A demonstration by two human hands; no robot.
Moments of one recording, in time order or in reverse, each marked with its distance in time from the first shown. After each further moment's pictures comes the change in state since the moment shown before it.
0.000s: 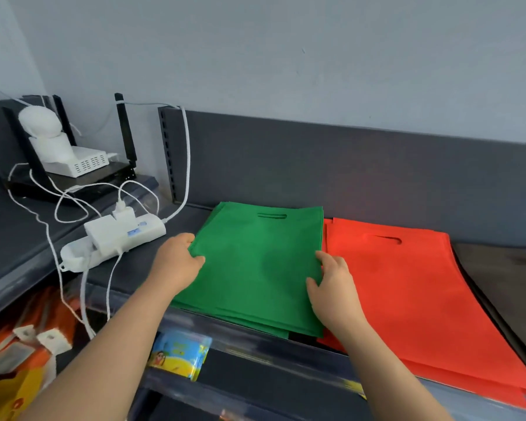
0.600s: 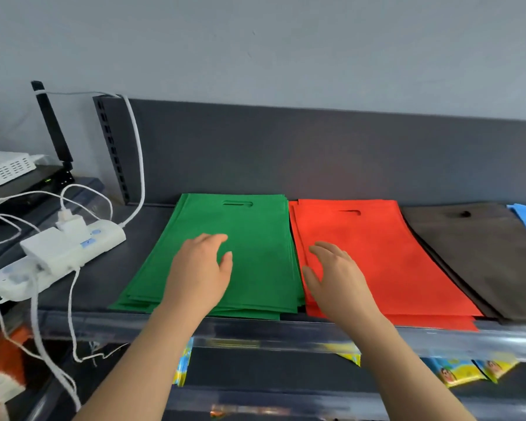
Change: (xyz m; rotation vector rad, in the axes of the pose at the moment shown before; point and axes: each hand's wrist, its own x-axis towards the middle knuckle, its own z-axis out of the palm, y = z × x) left_hand -0.041 0.038 0.021 0.088 0.013 0.478; right_hand -0.040 -0.008 -0.022 -0.339 0.123 -0.022
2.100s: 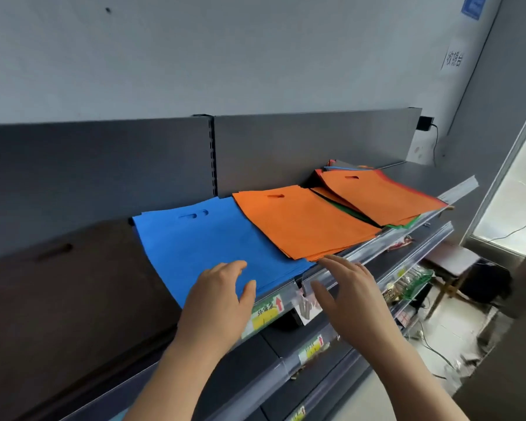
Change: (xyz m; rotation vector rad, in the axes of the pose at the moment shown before) left_hand -0.084 0.617 0.328 -0.338 -0.382 0.580; right_hand -0.197 0.562 -0.304 -0.185 0.273 0.603
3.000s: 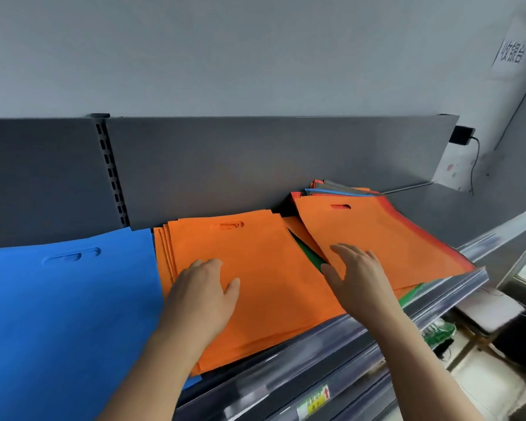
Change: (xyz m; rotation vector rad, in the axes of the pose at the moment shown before) left_hand 0.199 0.104 0.142 0.193 -0.005 -0.290; right_hand 0.253 0.222 -0.001 -0.045 -0.033 -0.076
